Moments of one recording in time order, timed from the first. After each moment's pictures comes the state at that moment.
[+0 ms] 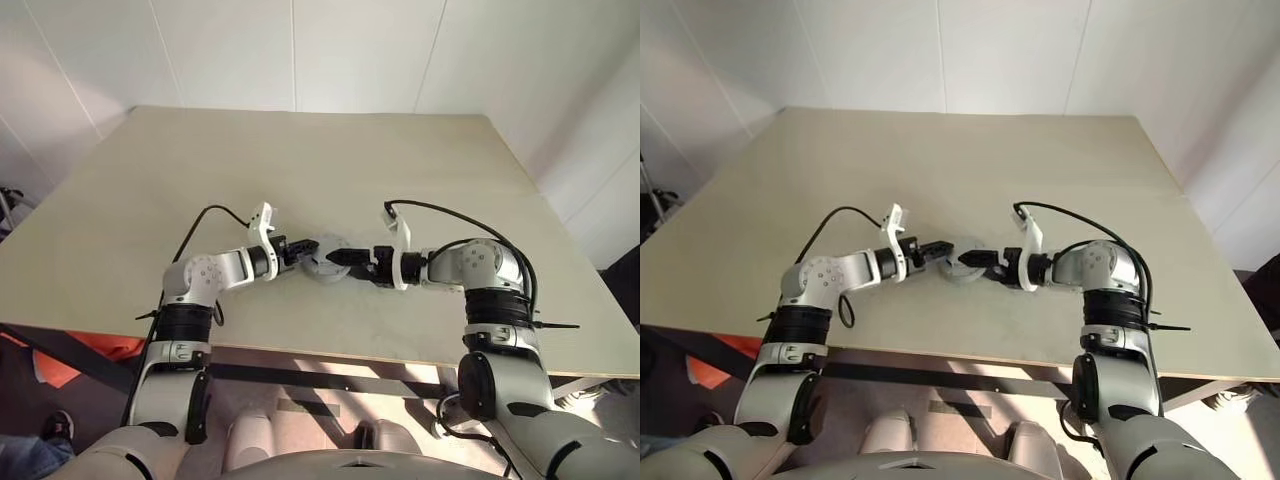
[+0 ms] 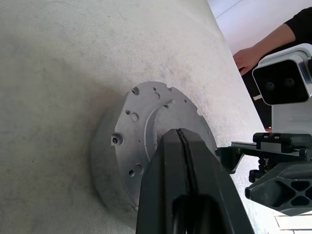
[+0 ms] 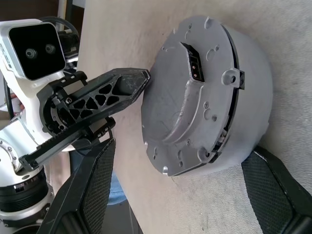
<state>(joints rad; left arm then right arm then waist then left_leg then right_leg) -0.58 0.14 0.17 0.28 -0.65 1.08 -0.46 -0.68 -0.19 -0.30 0.36 0.59 1.48 0.51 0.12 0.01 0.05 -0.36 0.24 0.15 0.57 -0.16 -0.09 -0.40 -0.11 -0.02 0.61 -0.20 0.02</state>
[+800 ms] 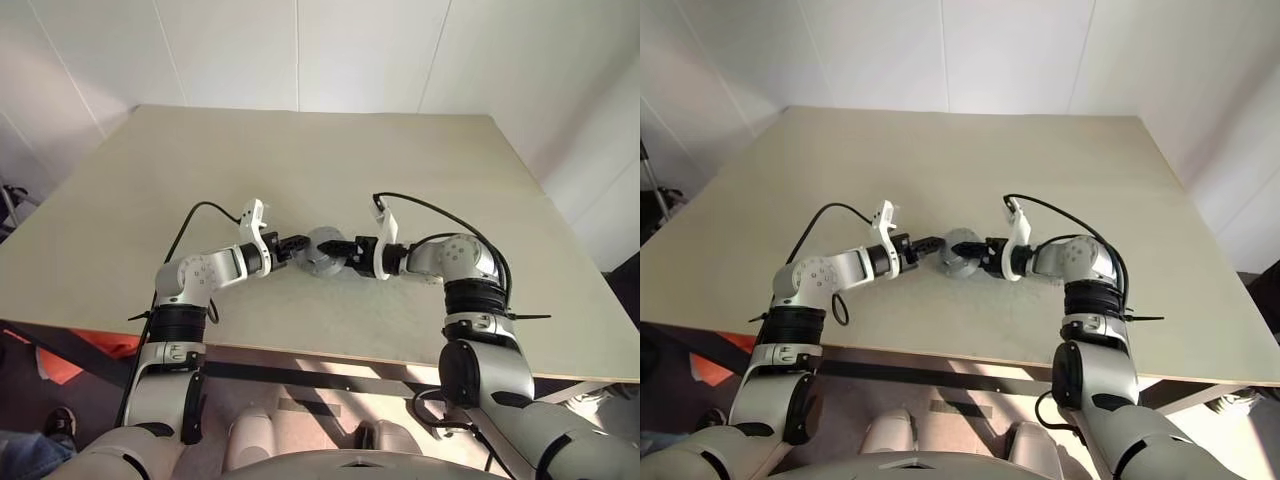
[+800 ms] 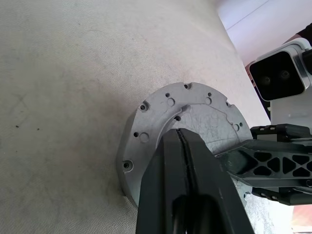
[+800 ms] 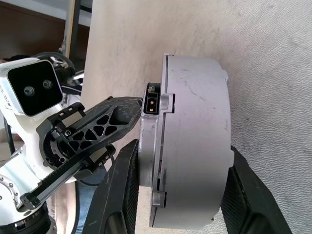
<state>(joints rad) -0.58 0.16 0.18 0.26 -0.64 1.05 -0.45 -0.74 -0.12 -0.34 0.48 0.59 1.36 0.43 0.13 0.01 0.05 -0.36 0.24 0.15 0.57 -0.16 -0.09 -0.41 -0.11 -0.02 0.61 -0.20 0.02</state>
